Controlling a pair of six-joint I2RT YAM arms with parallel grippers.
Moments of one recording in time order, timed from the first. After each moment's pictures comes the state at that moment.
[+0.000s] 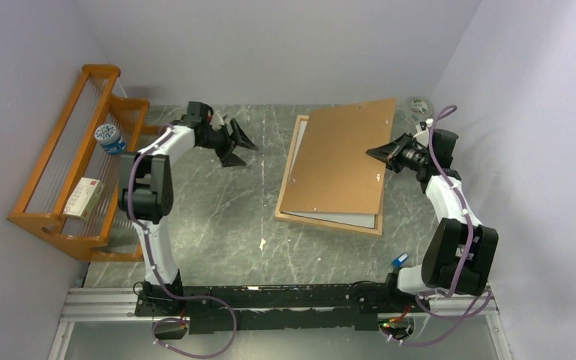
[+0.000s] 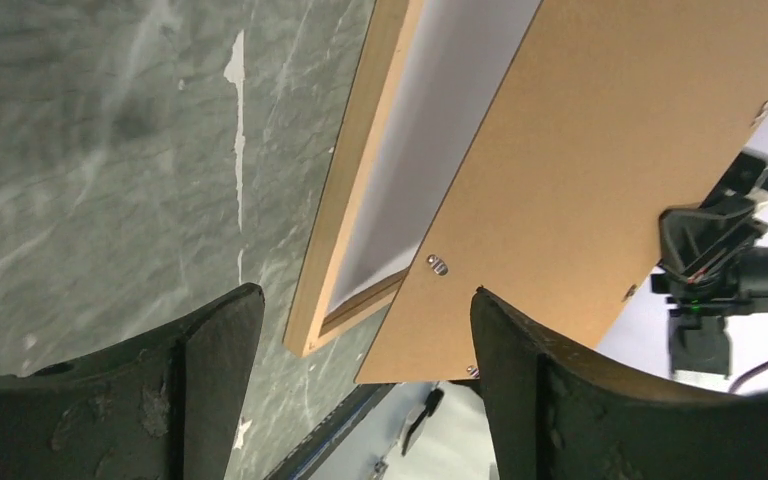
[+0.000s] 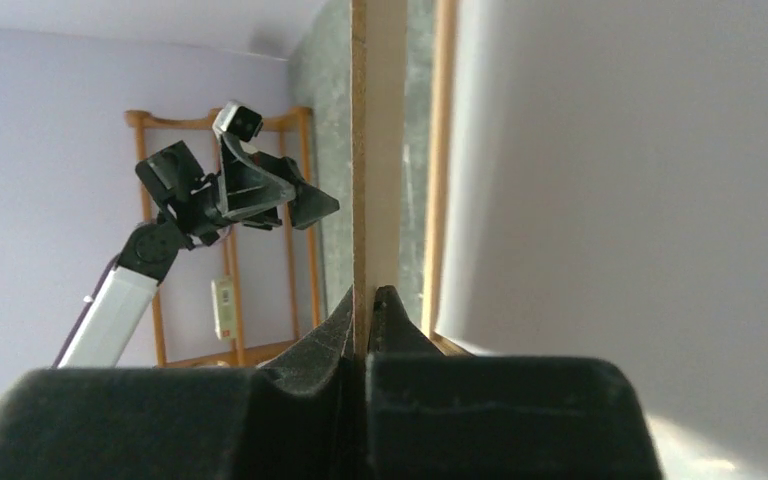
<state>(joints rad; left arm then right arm) -0.10 2.01 1.54 -0.51 0.81 -0.69 -0.24 1.38 0.91 -0.03 -0.86 0.84</state>
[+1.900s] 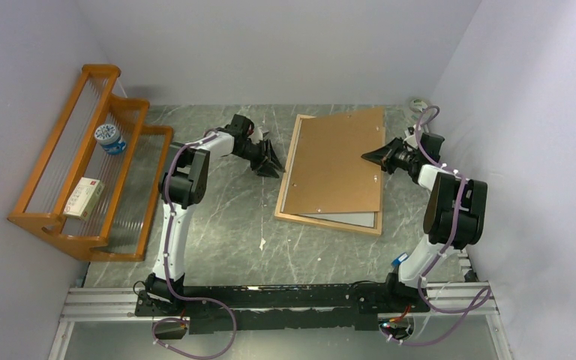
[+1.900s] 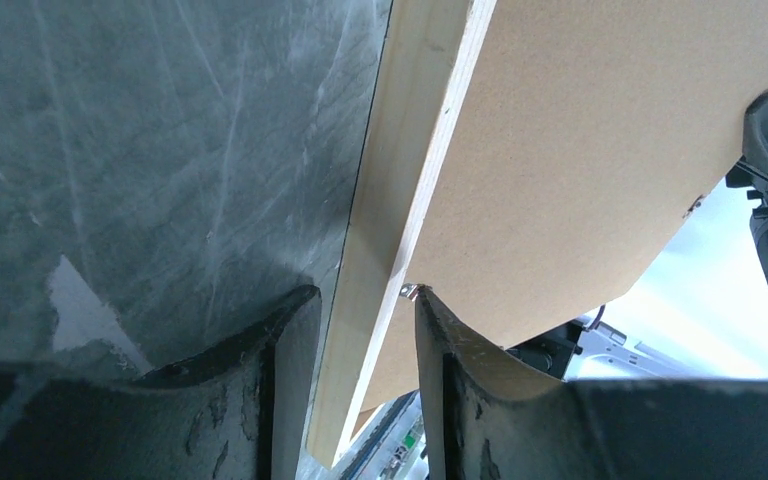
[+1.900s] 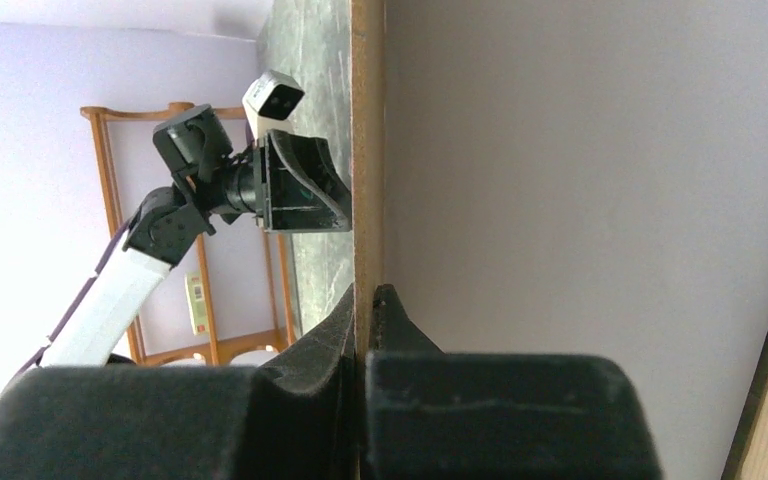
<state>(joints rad) -0.32 2.39 1.78 -0.49 0.87 -0.62 -0.26 1.75 0.95 0.16 -0.93 0.75</state>
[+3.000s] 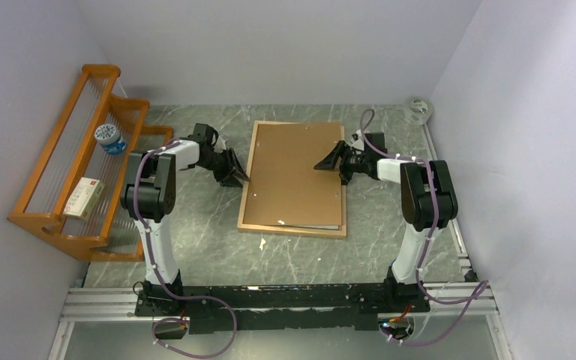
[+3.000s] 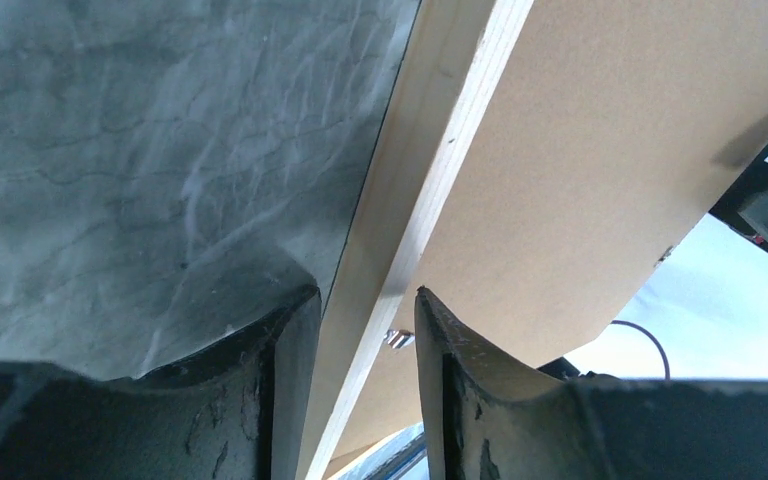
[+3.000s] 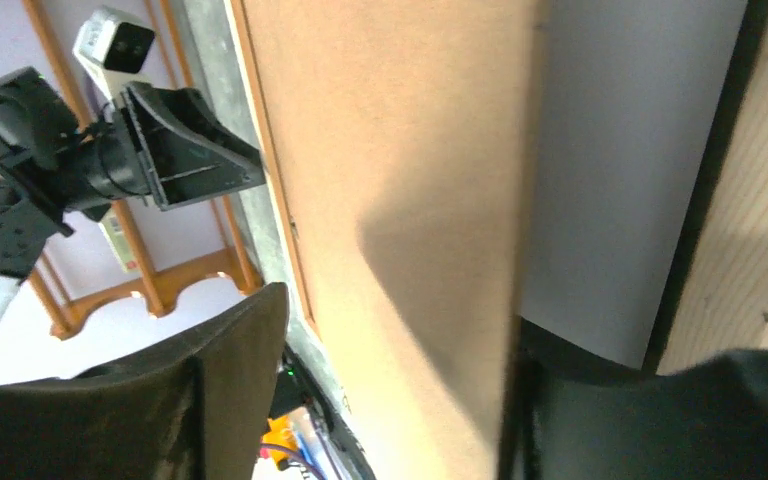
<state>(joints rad) -0.15 2.07 1.36 -0.49 0.63 -0.55 0.09 1.92 1.03 0.11 -0.80 0.79</state>
